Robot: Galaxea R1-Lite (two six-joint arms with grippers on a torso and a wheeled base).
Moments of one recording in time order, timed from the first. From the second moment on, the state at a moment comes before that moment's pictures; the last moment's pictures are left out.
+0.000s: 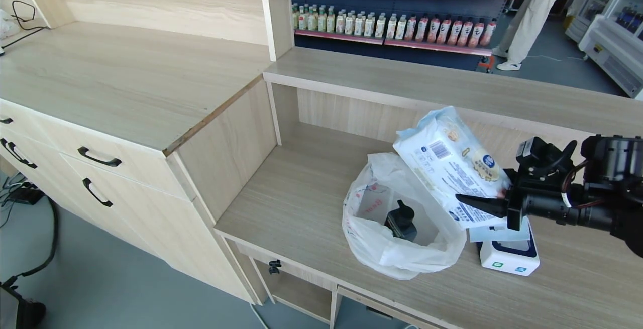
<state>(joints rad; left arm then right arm) -0.08 0.10 0.00 0.00 0.00 0.00 -0.04 1.74 -0.66 -0.72 0.80 -0.63</state>
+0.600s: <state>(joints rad) -0.08 0.10 0.00 0.00 0.00 0.00 -0.11 1.81 -0.58 -0.74 0.81 -0.63</state>
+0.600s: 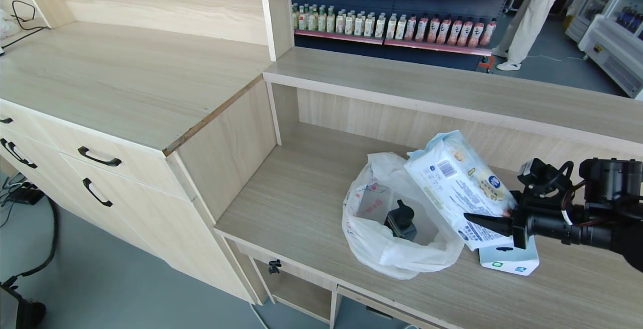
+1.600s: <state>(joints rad) -0.08 0.10 0.00 0.00 0.00 0.00 0.02 1.73 -0.62 -0.74 0.72 -0.47</state>
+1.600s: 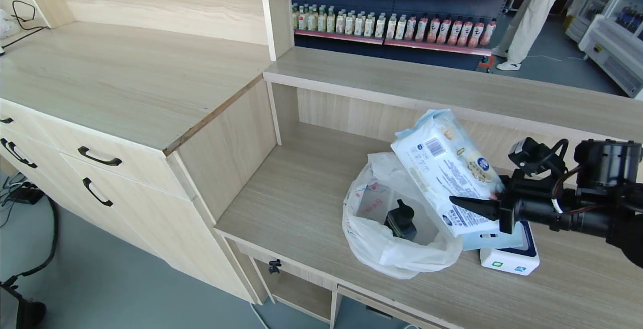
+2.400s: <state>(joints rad) -0.08 0.10 0.00 0.00 0.00 0.00 0.07 1.63 -0.60 -0.74 0.48 -0.55</state>
